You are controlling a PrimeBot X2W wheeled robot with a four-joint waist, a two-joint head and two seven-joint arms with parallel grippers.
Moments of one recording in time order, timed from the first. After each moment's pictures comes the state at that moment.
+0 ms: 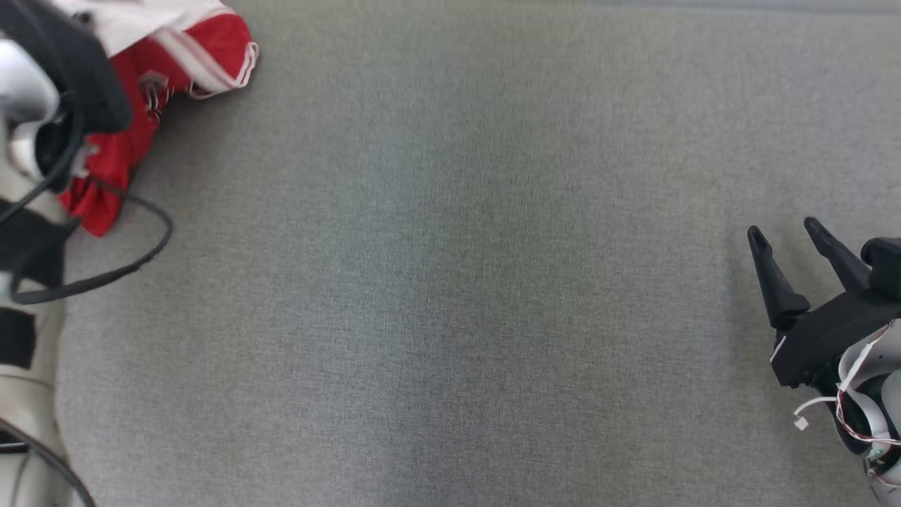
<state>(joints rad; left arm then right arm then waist) -1.22 0.24 -0.16 0.98 -0.20 -0.10 0.38 -0.30 -0.49 0.20 0.11 0.54 -0.08 0.09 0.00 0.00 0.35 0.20</state>
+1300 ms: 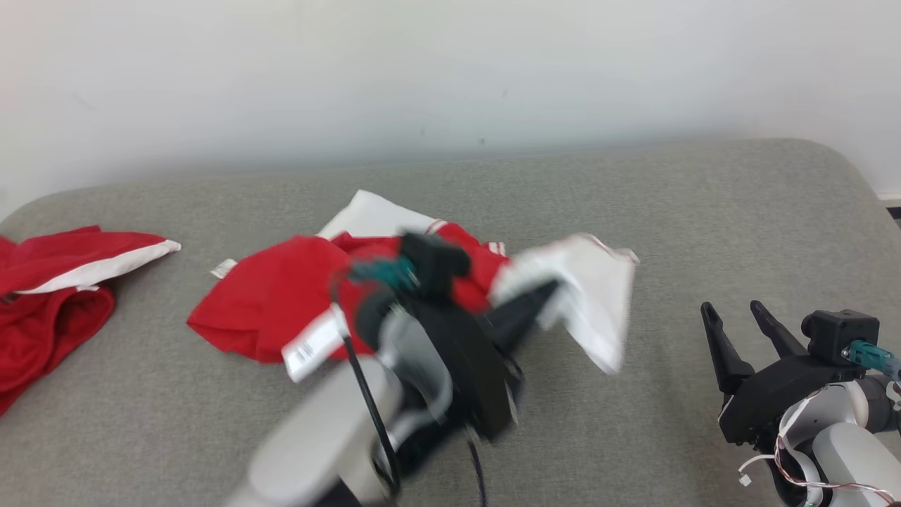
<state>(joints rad) -0.69 0.04 -0.79 0.33 -0.76 -0.12 0.22 -0.25 -0.33 0.24 0.35 0.60 -0.06 -0.03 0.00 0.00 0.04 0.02</state>
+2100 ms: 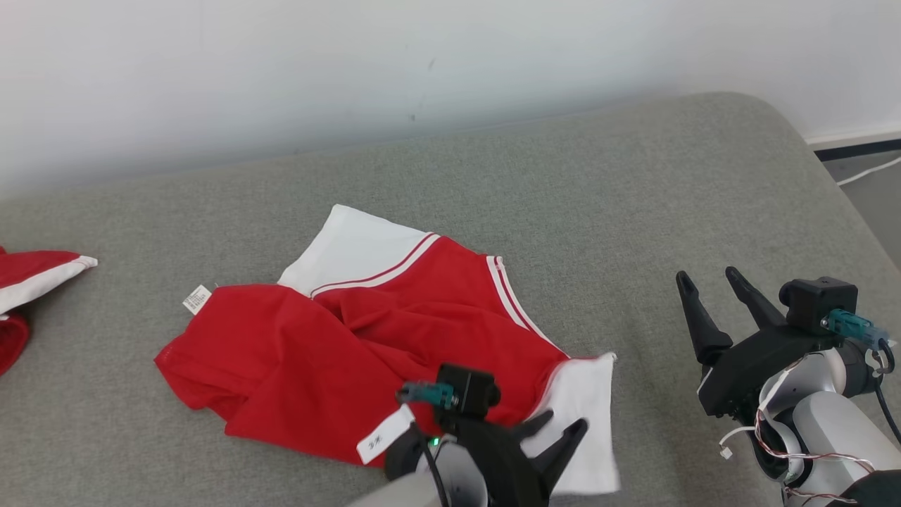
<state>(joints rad) -0.59 0.05 -1.22 0.42 -1.14 0.10 0.01 -0.34 -0.31 0.28 0.36 0.59 -0.03 -0.04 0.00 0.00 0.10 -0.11</state>
